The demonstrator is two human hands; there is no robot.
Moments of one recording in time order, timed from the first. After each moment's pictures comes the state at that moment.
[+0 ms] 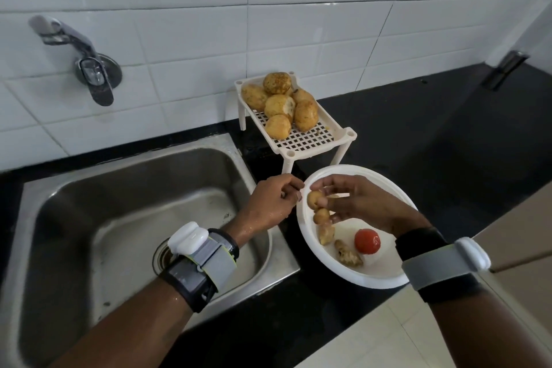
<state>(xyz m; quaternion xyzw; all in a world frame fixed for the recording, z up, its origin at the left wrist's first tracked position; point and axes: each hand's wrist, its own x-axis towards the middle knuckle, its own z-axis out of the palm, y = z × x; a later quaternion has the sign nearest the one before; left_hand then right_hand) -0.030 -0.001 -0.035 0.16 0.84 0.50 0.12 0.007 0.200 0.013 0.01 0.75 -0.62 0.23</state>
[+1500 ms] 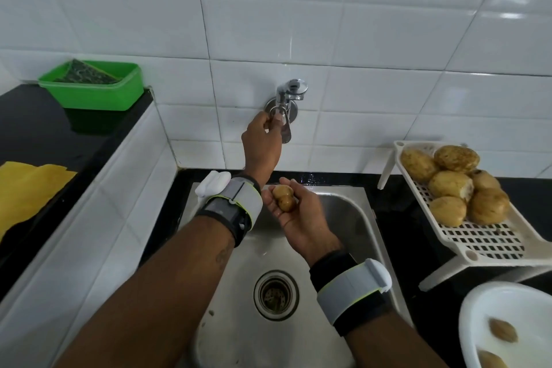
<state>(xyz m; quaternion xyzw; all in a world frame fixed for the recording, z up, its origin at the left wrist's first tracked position) -0.168 -0.250 0.023 -0.17 0.75 0.57 -0.29 -0.097 -0.147 -0.013 0.16 0.35 -0.88 0.26</state>
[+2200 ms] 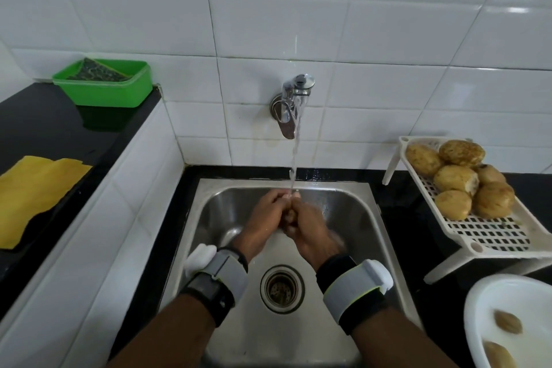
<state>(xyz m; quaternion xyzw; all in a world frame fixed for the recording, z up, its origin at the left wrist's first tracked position) -0.070 -0.234 -0.056 -0.17 0.70 0.69 0.03 -0.086 -0.145 -0.047 0.11 0.56 -0.79 0.24</state>
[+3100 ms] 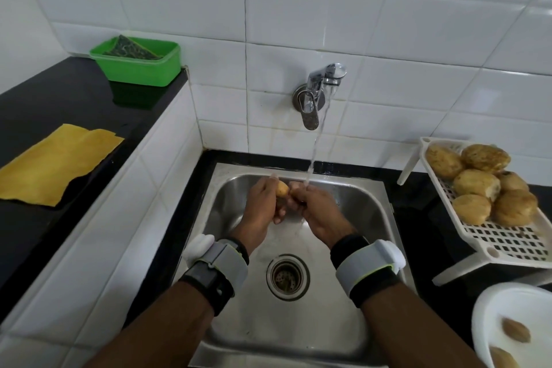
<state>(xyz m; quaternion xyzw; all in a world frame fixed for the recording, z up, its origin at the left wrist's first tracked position) -0.047 -0.249 -0.044 -0.25 0.64 0.72 -0.07 -0.102 -0.143 -0.052 0.00 0.64 -0.72 0.27</state>
